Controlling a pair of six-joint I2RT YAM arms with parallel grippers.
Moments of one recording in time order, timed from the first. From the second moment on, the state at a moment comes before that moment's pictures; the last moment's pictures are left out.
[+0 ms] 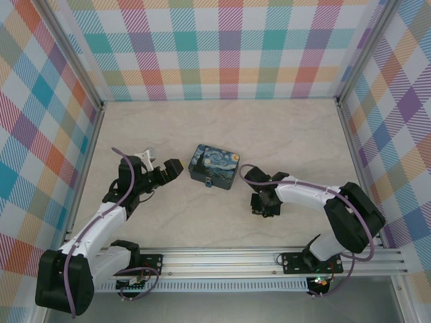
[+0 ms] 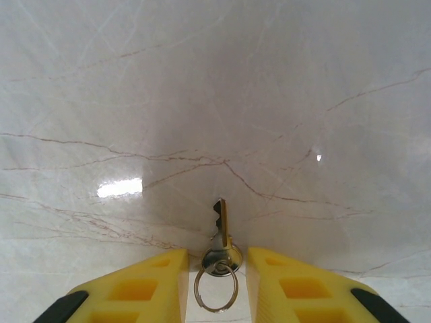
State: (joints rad) left arm -0.20 0.99 0.49 0.00 0.46 -0.74; right arm 0.73 1.49 0.76 -0.74 -0.01 0.88
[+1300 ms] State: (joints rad) left arm -0.20 0.94 0.53 0.02 0.54 -0.82; right arm 0.75 1.21 0.74 -0.63 -0.06 0.61
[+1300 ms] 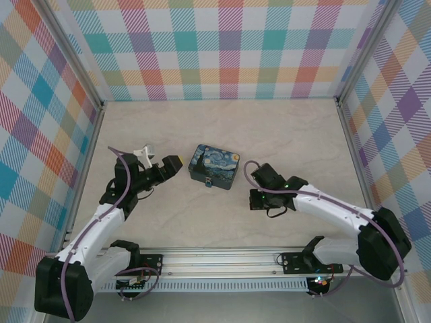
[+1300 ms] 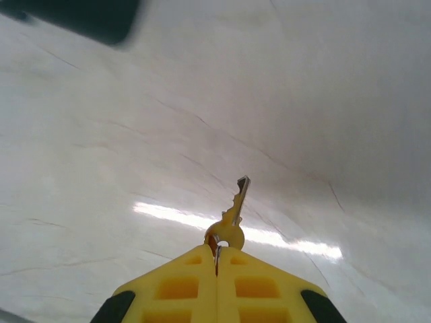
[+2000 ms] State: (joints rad) left arm -0.42 1.08 0.72 0.22 0.58 -1.03; right arm 0.79 1.16 0.89 -0.21 -0.13 0.08
